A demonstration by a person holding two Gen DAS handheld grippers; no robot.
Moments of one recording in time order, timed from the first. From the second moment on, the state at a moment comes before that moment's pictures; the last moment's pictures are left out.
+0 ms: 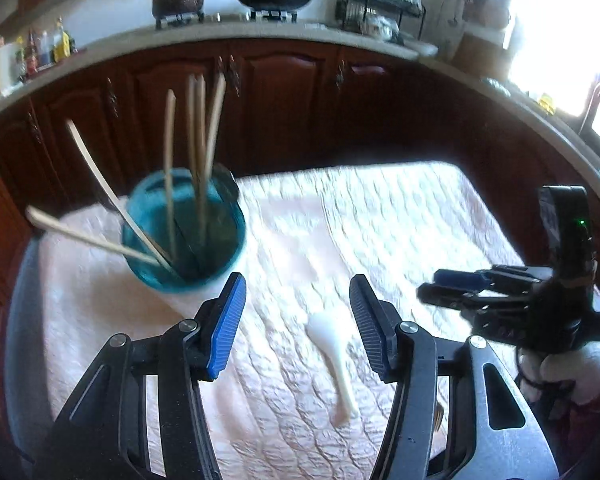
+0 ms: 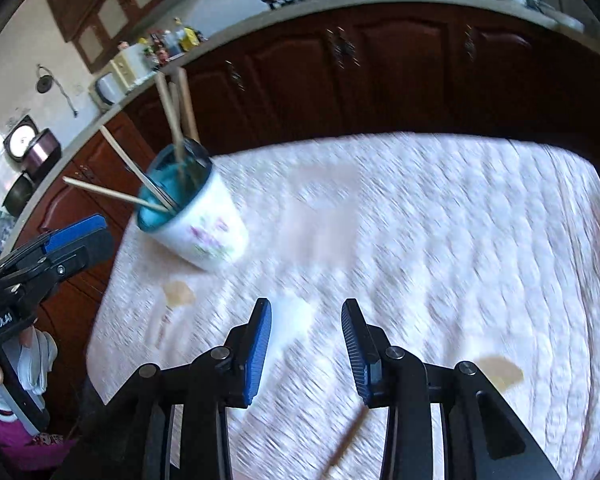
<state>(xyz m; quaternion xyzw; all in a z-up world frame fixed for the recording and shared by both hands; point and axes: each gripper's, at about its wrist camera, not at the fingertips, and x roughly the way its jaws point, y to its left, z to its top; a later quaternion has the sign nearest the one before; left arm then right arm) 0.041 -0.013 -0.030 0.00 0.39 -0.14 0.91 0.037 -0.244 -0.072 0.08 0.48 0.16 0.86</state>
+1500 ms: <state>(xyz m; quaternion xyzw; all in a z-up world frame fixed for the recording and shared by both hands) 0.028 -0.067 -0.180 0.04 0.57 -0.20 0.80 0.016 -0.305 -0.178 0.16 0.54 0.13 0.82</state>
